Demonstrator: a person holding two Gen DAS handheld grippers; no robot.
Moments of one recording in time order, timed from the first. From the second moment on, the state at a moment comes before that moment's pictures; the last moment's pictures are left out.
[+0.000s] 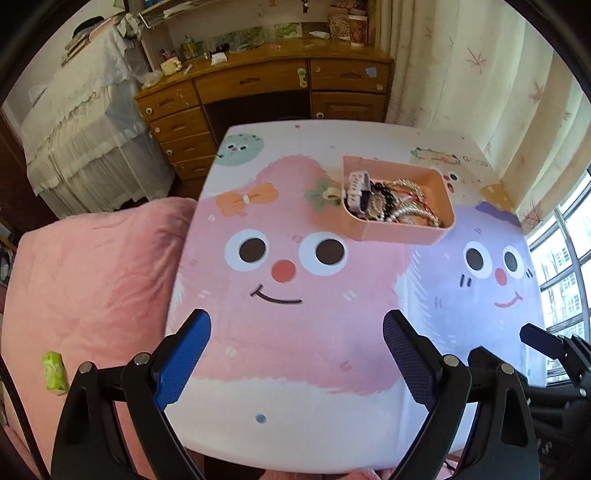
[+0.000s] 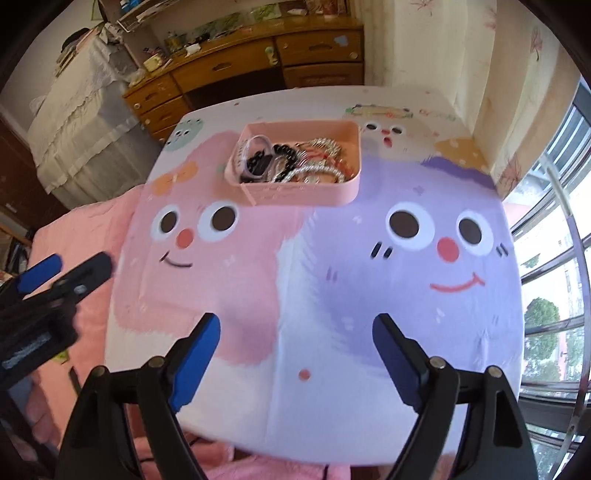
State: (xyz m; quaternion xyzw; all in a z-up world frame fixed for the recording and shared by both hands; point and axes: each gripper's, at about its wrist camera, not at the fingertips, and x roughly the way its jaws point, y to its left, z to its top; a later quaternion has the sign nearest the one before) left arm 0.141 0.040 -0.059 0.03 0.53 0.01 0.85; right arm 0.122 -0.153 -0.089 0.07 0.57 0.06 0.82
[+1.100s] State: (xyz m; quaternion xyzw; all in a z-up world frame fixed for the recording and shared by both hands) left arm 0.116 0.013 -0.044 0.03 0.51 0.01 0.86; right arm 0.101 -0.189 -0.055 0.09 0.50 0.04 0.86
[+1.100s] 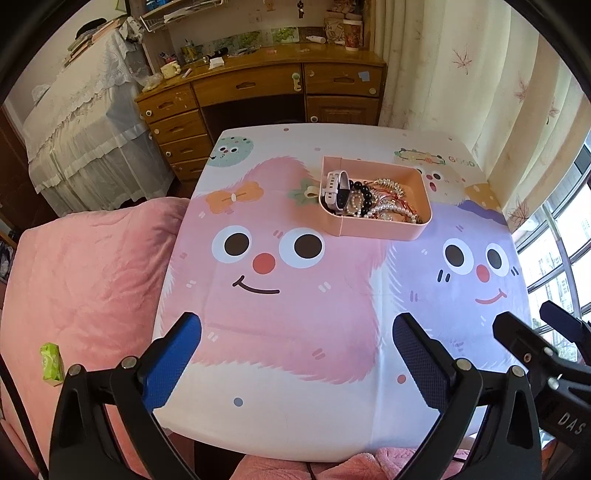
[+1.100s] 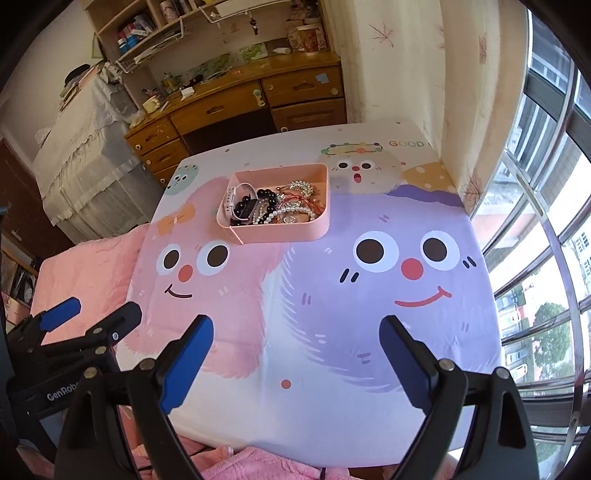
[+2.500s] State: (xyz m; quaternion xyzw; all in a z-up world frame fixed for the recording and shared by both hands) left arm 0.085 0.001 -0.036 0.03 0.51 0.02 0.86; right arm 0.078 -0.192 -0.046 0.06 0.49 0.06 0.87
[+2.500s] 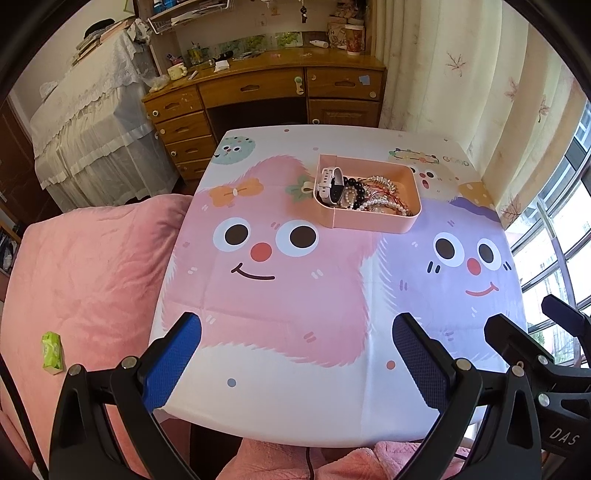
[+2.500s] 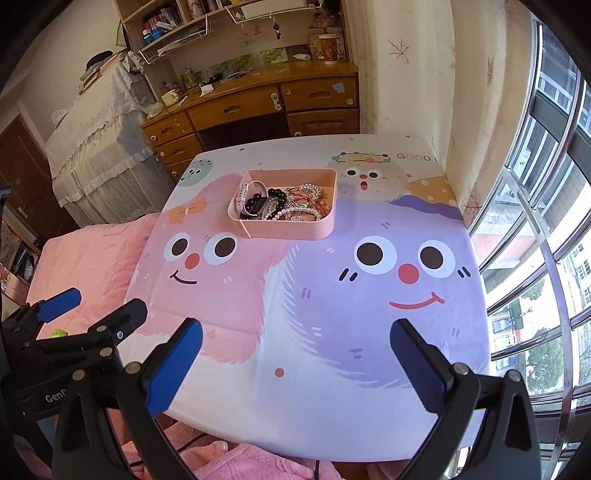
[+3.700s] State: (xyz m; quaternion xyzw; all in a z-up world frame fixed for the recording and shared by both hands) left arm 0.111 0.004 -0.043 0.03 0.53 0.01 0.85; right arm 0.100 -0.196 -0.053 0.07 0.51 0.05 0.85
